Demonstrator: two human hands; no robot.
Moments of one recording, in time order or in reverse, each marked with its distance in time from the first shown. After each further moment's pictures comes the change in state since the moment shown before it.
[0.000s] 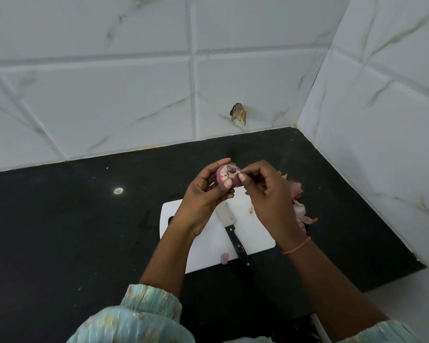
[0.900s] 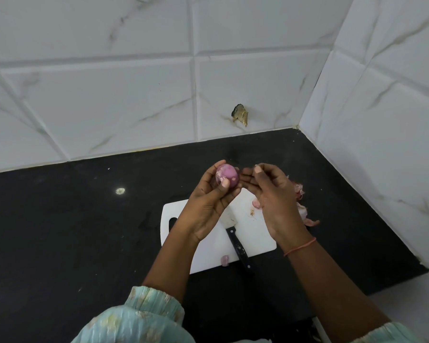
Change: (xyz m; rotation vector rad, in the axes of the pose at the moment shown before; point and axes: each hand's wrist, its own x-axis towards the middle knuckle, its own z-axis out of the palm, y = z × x) left_hand 0.000 -0.003 0.009 -0.455 0.018 -0.115; right_hand 0.007 -0.012 -0.001 0.700 0.138 0.606
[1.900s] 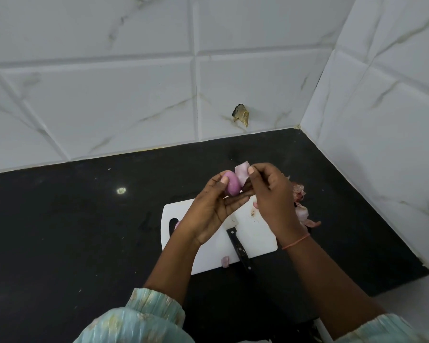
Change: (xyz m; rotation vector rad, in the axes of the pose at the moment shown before) left_hand 0.000 -0.004 0.002 0.064 0.015 -0.118; right_hand 0.010 0.009 -0.003 -0.648 -0.006 -0.392
